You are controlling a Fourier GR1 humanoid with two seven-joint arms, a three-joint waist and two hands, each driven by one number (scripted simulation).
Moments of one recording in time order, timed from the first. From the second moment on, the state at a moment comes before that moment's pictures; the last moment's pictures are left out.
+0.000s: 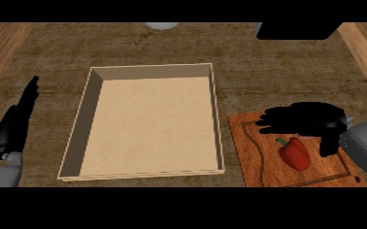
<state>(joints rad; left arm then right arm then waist) -0.09 0.45 0.07 -1.32 -0.12 0.18 0.06 -0.49 -0.76 0.64 -1.11 0.80 0.26 -0.96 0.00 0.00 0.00</state>
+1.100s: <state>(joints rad) -0.10 0.42 0.12 -1.32 -0.17 0.13 0.05 -0.36 -0.69 0.59 -1.19 0.94 0.20 -0.90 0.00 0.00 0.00</state>
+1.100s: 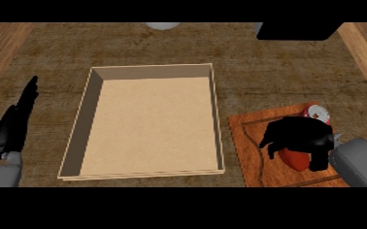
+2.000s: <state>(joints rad) 0.01 0.44 0.22 -1.32 -0.17 0.19 0.10 -0.05 -0.44 0.16 -1.27 0.86 -0.01 -0.08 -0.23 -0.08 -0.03</state>
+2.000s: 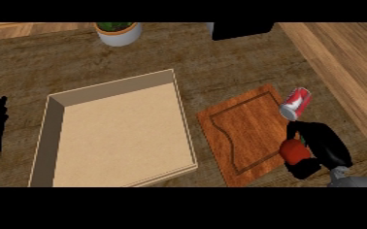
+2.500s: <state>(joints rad) 0.04 0.45 0.23 -1.34 -0.16 0.18 0.08 0.02 -0.25 0.20 -1.63 1.07 -0.23 0.30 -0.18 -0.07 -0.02</state>
